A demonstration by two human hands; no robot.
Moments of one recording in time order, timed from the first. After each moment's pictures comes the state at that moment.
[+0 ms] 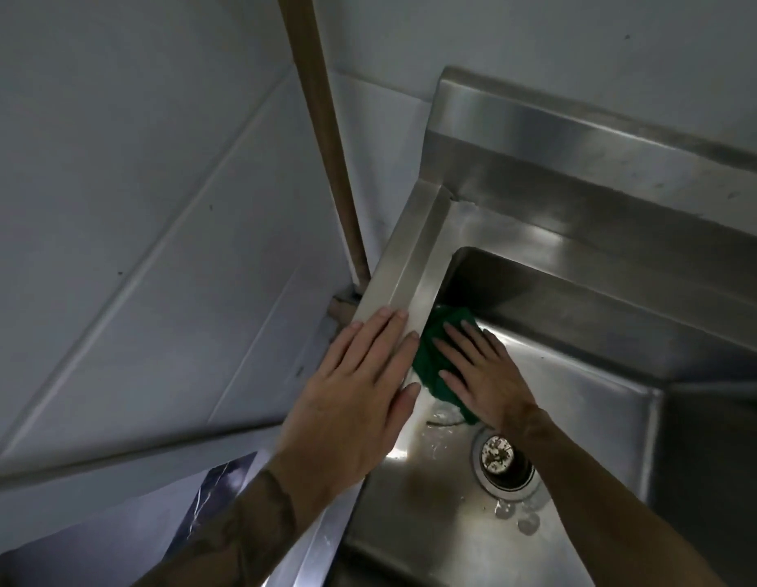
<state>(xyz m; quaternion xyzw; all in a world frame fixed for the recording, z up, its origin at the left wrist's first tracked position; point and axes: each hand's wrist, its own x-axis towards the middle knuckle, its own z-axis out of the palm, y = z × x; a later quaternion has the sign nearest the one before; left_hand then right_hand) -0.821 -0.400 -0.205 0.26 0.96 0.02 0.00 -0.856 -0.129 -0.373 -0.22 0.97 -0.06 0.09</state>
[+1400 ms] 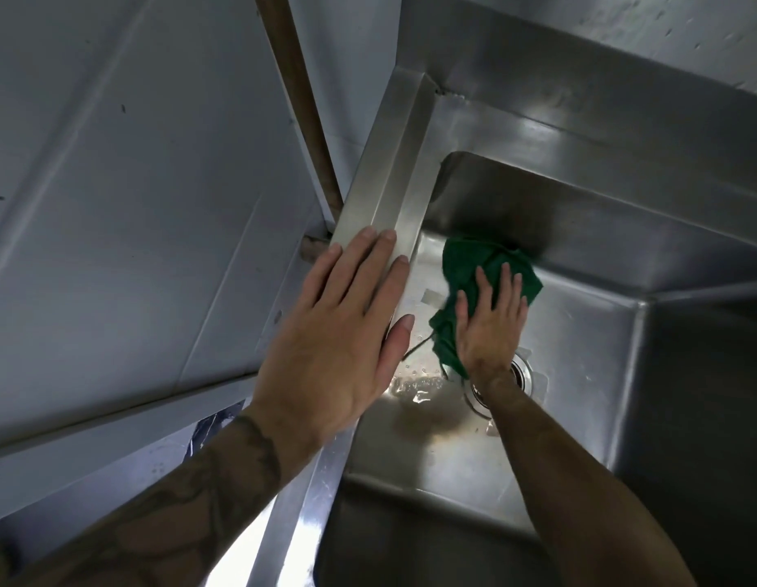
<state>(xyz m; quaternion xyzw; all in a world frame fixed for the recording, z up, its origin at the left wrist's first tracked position) -0.826 -0.400 -0.198 0.29 0.96 0.05 0.00 -0.811 -0.162 -0.400 0.20 0.97 -0.11 0.01</state>
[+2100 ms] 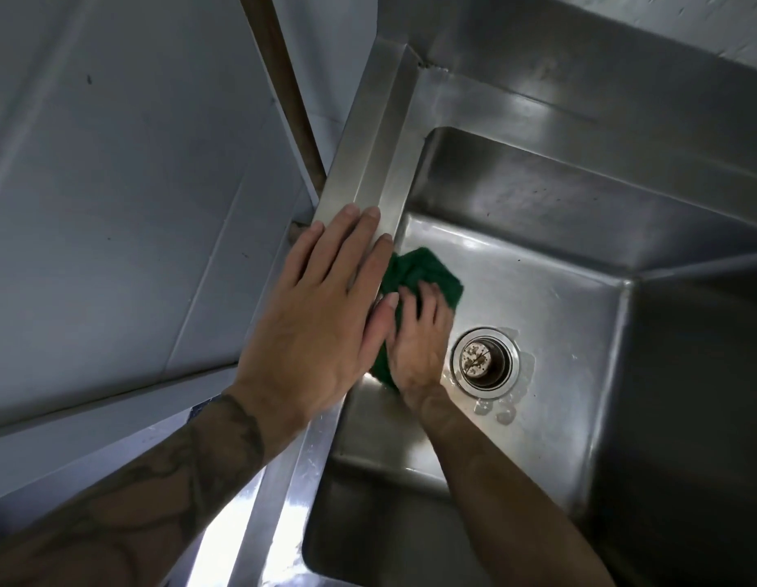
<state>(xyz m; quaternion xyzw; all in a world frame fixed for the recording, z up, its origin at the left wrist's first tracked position) -0.826 -0.401 -0.196 0.29 0.96 0.04 0.01 -0.777 -0.247 -0.402 0.13 0.98 -0.17 -0.06</state>
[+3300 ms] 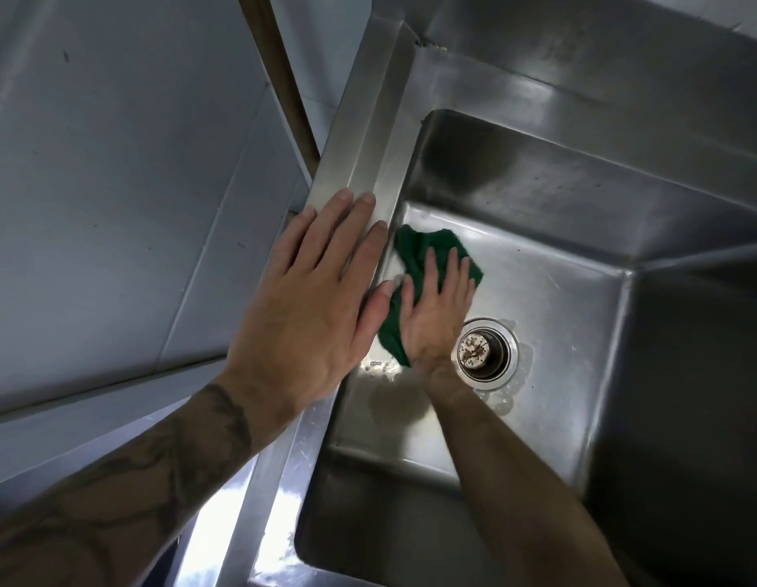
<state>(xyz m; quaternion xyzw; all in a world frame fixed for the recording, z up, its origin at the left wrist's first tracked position) -0.826 -0.400 -0.195 0.29 0.96 0.04 -0.01 -0.798 -0.228 -0.396 0.20 0.97 -0.16 -0.04</state>
